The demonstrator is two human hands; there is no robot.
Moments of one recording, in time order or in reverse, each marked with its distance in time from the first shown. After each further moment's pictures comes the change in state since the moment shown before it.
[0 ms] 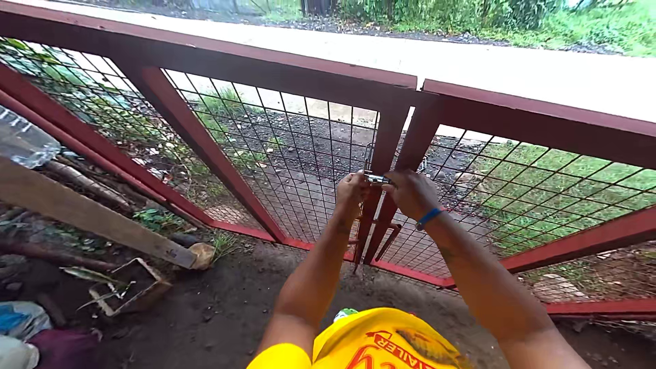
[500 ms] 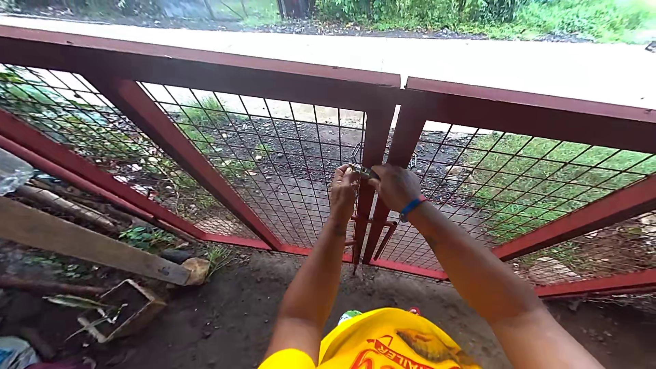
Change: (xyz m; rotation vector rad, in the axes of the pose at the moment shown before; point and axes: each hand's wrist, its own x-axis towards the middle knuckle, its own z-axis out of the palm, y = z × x) left_hand 0.014 -0.012 -0.006 0.060 -0.108 0.277; right_hand 0.015 -0.027 -0.003 -0.049 -0.060 0.098
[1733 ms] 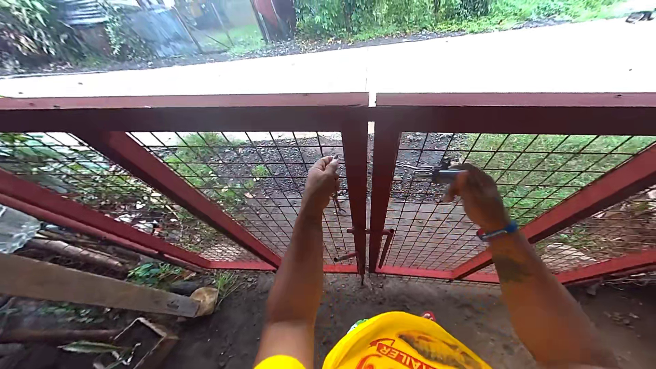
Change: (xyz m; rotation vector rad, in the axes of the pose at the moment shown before) left_hand 0.048 0.077 -0.001 0.309 -0.134 -0.141; right_hand -0.100 0.143 -0.040 0.839 0.431 -0.103
